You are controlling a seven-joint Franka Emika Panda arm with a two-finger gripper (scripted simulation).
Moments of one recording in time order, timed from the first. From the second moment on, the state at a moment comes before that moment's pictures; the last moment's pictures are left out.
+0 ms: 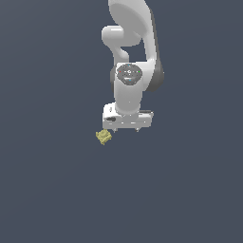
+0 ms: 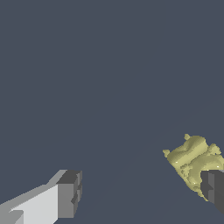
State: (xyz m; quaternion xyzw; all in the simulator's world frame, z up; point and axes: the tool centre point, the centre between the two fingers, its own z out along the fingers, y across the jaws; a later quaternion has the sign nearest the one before) arm -0.016 0.021 0.146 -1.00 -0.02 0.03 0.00
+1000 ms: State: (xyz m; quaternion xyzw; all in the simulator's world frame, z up) arm -0.018 0.017 0.158 -1.00 -0.03 0.03 0.00
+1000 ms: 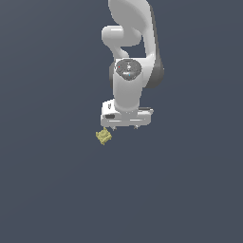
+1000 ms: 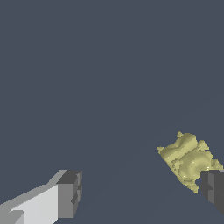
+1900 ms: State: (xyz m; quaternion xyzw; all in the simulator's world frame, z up) arm -0.029 -0.035 0.127 -0.99 -0.17 0.02 0.00
